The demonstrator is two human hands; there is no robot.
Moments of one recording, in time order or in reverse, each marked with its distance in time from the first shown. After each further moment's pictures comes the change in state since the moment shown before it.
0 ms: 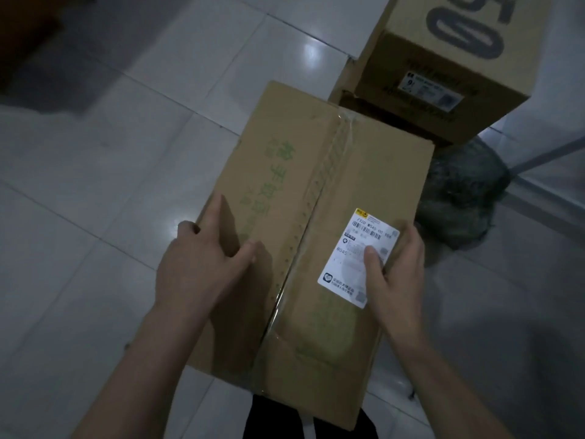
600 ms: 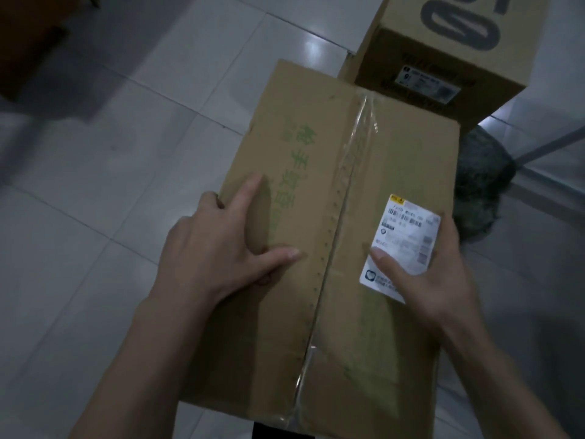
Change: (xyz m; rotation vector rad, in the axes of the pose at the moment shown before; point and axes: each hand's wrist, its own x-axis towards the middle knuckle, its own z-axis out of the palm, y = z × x) left_hand -0.030 0.046 -0.061 0.214 -0.005 0.247; right_hand -0.010 -0.036 -0.072 -0.080 -0.161 0.131
